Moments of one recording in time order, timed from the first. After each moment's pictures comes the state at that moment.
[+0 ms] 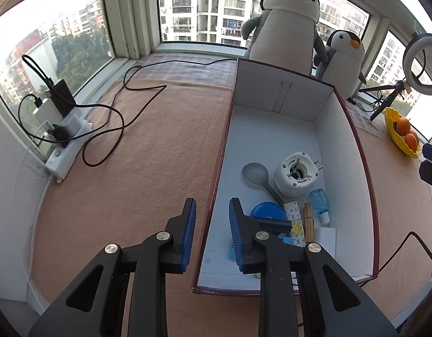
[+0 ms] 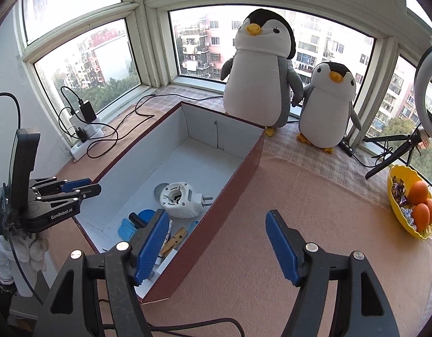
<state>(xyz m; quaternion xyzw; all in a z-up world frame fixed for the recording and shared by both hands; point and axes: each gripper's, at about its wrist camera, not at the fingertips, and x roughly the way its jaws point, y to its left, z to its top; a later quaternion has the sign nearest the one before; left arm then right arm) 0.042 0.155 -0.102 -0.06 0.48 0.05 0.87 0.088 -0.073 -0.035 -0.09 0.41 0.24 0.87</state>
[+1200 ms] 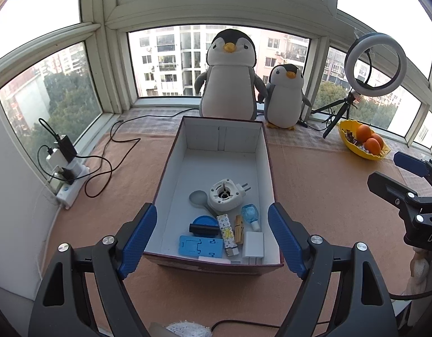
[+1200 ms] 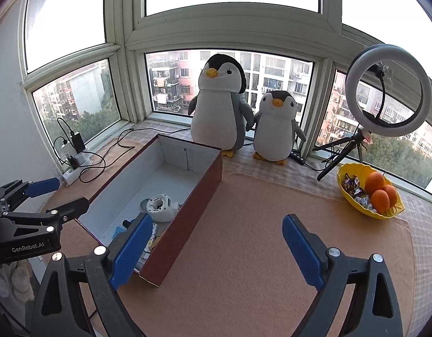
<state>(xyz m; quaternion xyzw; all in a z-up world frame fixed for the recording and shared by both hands) -0.017 0.071 -0.014 -0.02 0.39 0.02 0.92 0.016 -0.128 0.010 -0.06 0.34 0.17 0.92</state>
